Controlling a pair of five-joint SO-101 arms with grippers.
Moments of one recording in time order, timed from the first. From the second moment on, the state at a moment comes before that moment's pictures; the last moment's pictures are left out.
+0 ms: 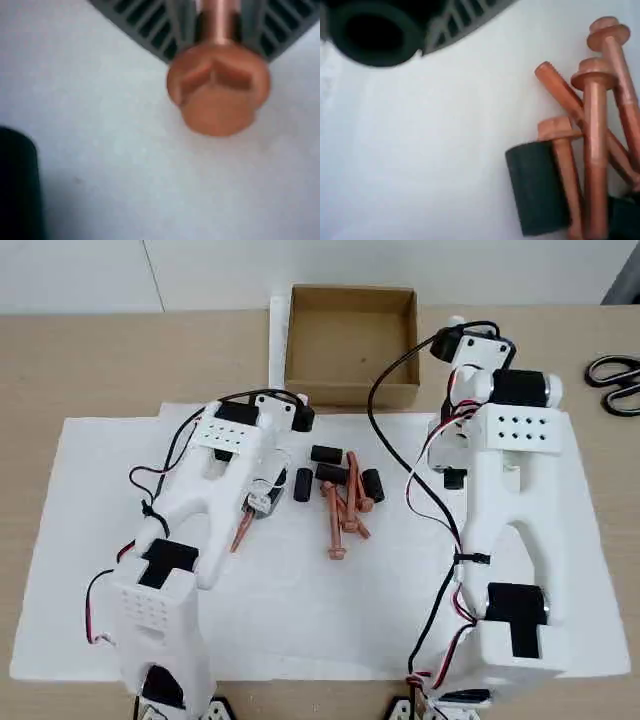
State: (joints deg) left arm 10.5 28.4 -4.7 85.2 -3.5; right arm 0.7 4.7 -12.0 94.0 1.1
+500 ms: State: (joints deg) left arm 10.4 29.5 -5.1 84.4 -3.7; right arm 0.7 4.7 -12.0 91.2 1.1
